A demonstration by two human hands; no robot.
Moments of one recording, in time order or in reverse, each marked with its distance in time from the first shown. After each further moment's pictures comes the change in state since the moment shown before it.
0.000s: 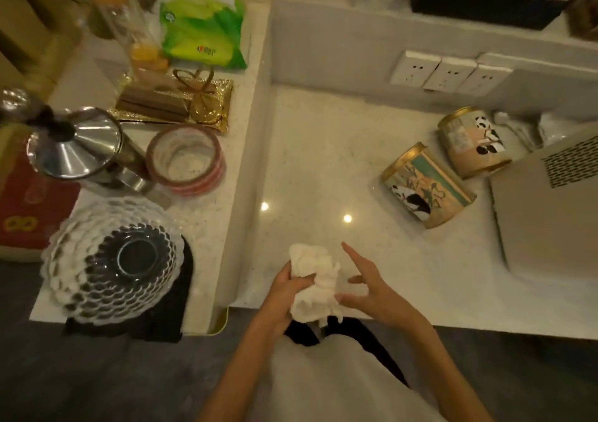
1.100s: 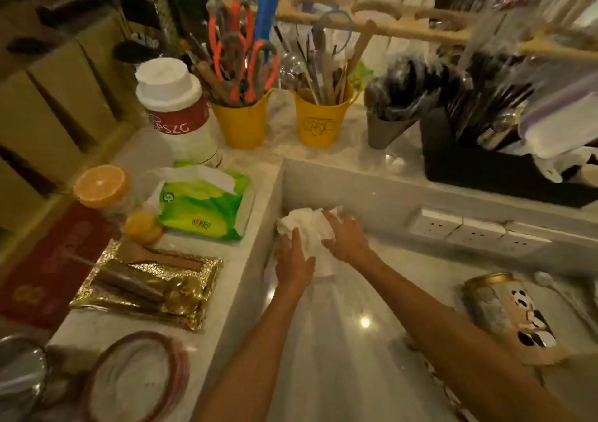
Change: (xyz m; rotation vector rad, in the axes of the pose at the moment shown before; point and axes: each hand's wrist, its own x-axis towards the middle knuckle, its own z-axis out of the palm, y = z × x) left_hand 0.266 0.272 0.070 1.156 0.580 0.438; right_hand 0.360 -0.203 -0.192 -0.815 0.318 -0.208
